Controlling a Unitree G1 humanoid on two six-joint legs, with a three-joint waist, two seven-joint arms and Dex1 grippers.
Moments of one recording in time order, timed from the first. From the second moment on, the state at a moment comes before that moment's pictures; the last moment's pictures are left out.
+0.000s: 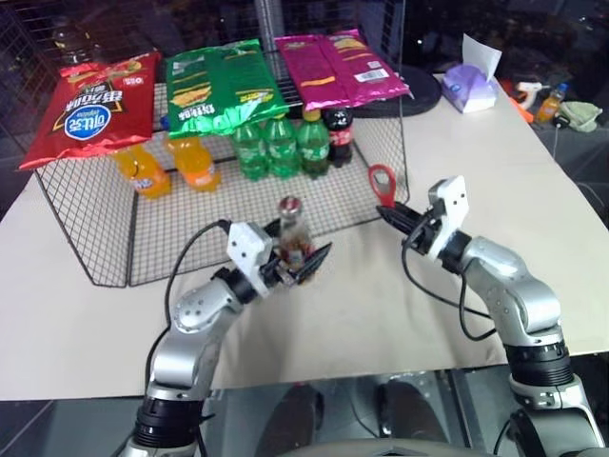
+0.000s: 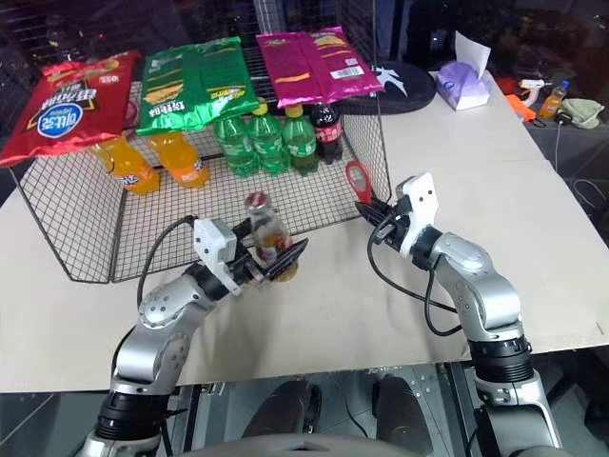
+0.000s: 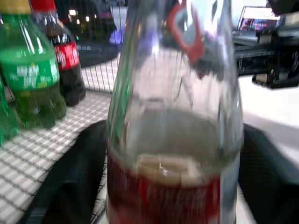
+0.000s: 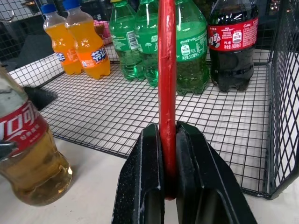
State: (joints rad) left arm -0.07 0.35 -0.01 -0.29 -0.35 0.10 -0.67; right arm -0.36 -0.32 0.03 -0.22 0.46 0.52 0.58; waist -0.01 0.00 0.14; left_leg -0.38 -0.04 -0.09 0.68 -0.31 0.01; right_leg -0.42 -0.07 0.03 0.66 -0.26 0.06
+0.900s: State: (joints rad) left arm 0.11 0.42 0.10 -0.52 -0.54 0.15 -0.66; right arm -0.36 -0.31 0.05 -0.18 0.44 0.50 0.62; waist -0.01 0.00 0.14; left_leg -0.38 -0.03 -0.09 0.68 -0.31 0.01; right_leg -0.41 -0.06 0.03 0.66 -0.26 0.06
